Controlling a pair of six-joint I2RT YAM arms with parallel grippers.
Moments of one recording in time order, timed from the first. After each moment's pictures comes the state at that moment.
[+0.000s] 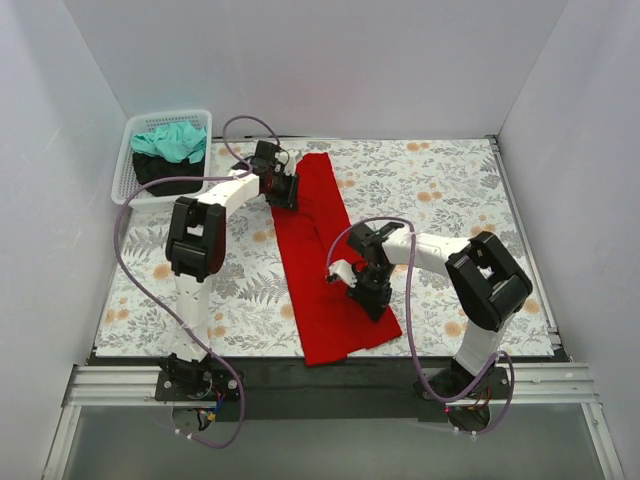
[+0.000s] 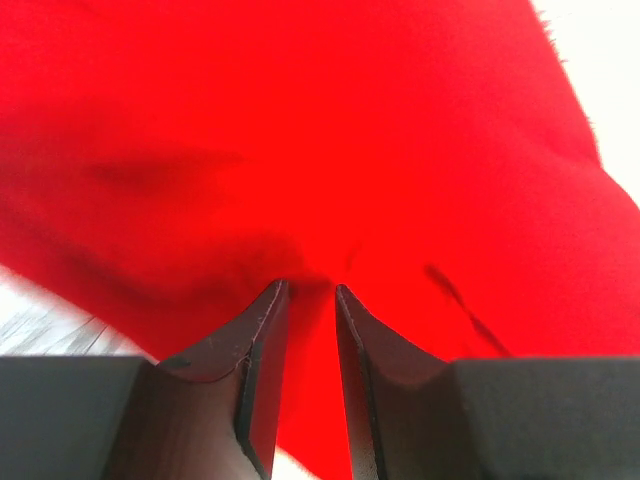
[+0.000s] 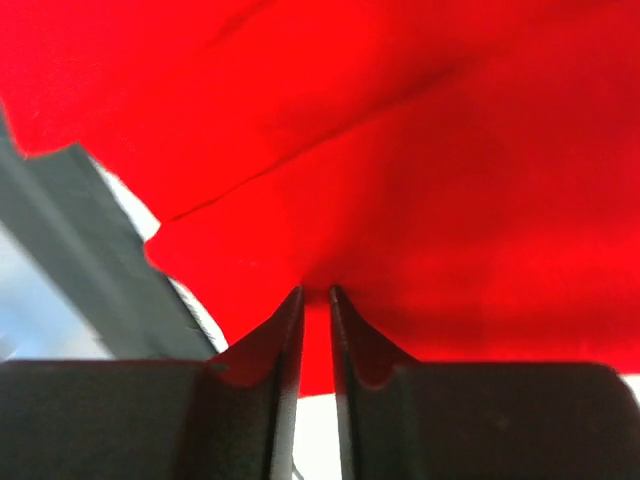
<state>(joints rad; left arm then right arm) -0.31 2.21 1.73 -0.49 0.31 -0.03 0.72 1.78 1.07 -0.93 -0.42 -0.56</state>
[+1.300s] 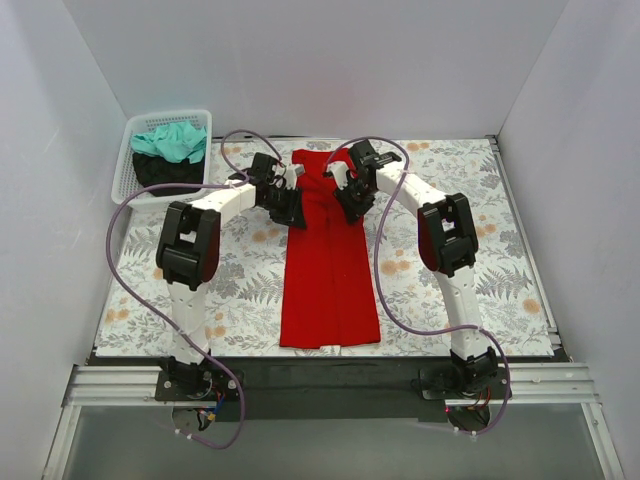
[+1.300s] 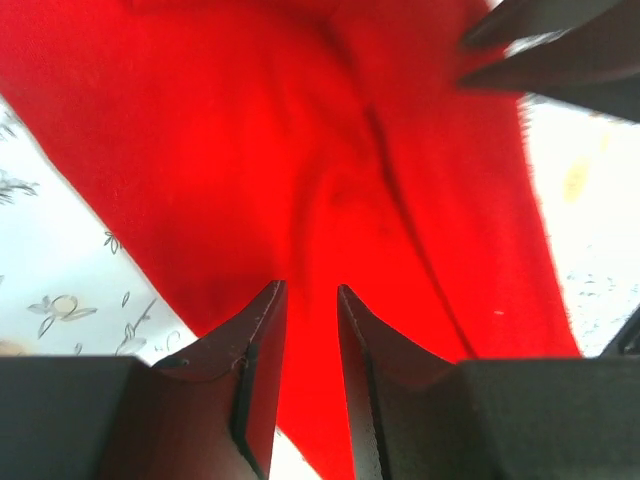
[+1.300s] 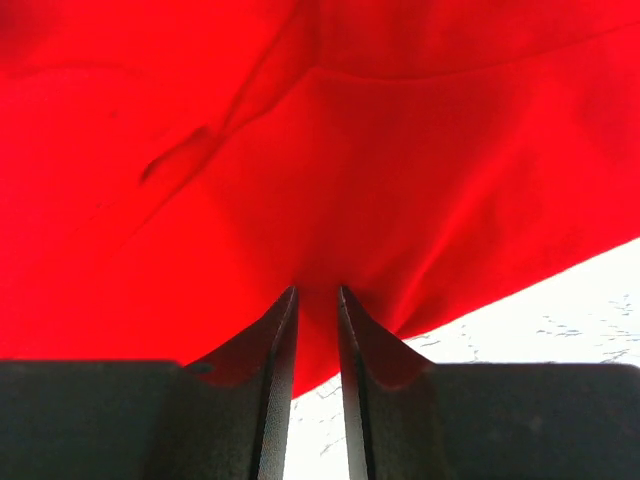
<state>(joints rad) -0.32 2.09 1.56 -0.48 0.56 -0.09 0.47 2.34 1.99 -0.88 -0.34 -0.40</state>
